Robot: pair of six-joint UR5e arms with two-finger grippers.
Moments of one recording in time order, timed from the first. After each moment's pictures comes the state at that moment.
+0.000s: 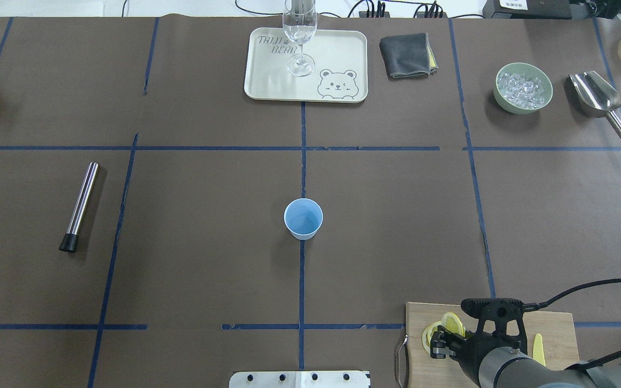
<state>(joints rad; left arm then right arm) -1.63 -1.43 -1.84 -1.82 -2.31 0.11 -0.06 -1.70 2.24 -1.30 1.20 1.62</state>
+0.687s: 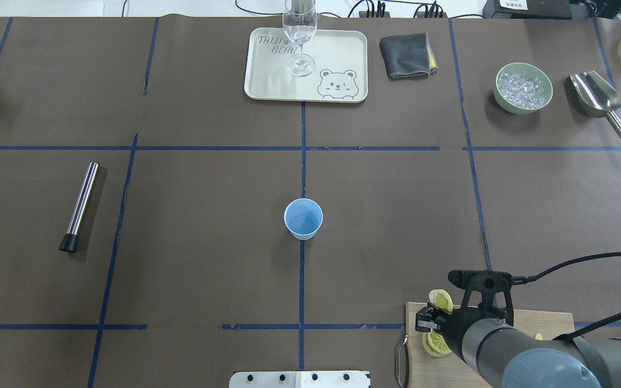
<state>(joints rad) -1.63 -1.43 -1.84 -1.82 -2.31 0.11 0.05 -1.55 2.26 -1.45 1.27 1.59</state>
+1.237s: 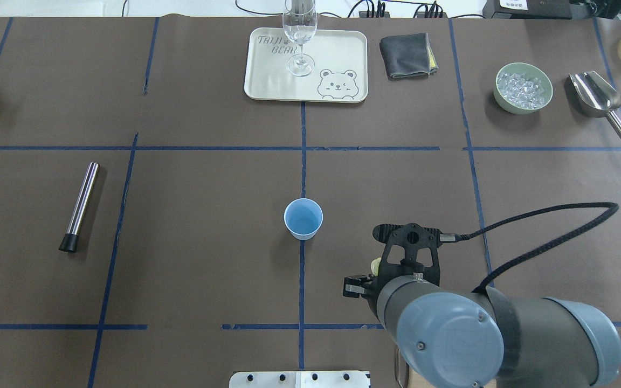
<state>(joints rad) -1.63 -1.43 -1.84 -1.82 -2.31 0.11 0.17 -1.10 2.24 -1.89 1.39 1.55</state>
